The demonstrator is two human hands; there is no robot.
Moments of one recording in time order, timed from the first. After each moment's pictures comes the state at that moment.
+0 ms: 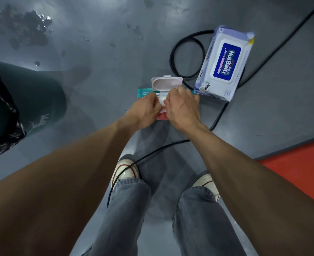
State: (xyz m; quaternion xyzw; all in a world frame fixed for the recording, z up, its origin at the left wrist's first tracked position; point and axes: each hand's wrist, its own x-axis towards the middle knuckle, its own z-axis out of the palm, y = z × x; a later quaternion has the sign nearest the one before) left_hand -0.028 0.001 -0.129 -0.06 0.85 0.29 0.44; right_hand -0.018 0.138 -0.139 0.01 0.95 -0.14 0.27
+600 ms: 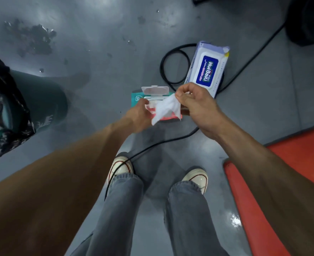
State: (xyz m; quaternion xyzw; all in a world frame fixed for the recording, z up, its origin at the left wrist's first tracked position) left_hand -0.023 0.010 -0.090 -0.14 0.79 0.34 0.48; right_hand -0.033 0.198 -0.024 0.23 0.68 -0.62 0.32
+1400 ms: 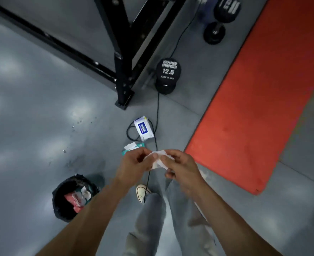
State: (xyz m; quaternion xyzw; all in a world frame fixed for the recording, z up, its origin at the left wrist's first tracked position) left_hand -0.004 0.143 0.460 0.05 0.76 0.45 0.47; right_hand 0.109 0.270 0.465 0.48 0.42 -0.76 0.08
